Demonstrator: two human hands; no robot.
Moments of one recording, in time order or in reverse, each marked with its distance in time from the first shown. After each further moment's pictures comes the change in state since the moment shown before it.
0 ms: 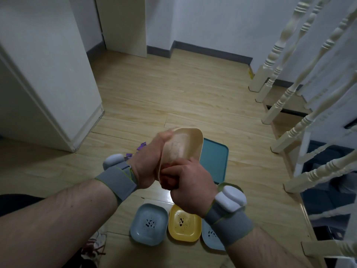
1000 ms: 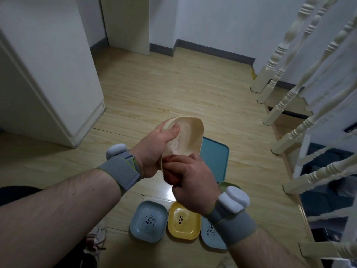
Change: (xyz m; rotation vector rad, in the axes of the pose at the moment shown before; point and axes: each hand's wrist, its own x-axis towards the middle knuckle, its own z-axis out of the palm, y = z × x) left_hand -0.002 0.014 0.004 -0.020 0.081 0.143; right_hand -0.001 0.008 0.010 0.045 0.165 -0.123
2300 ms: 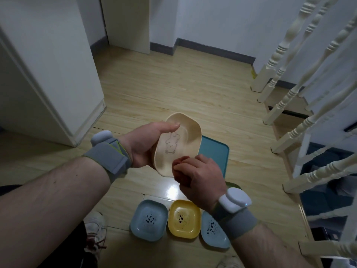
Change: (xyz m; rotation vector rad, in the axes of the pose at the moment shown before) left_hand 0.000 0.026 -0.020 0.204 -0.140 -0.353; right_hand -0.009 0.031 0.011 -0.241 0.135 -0.108
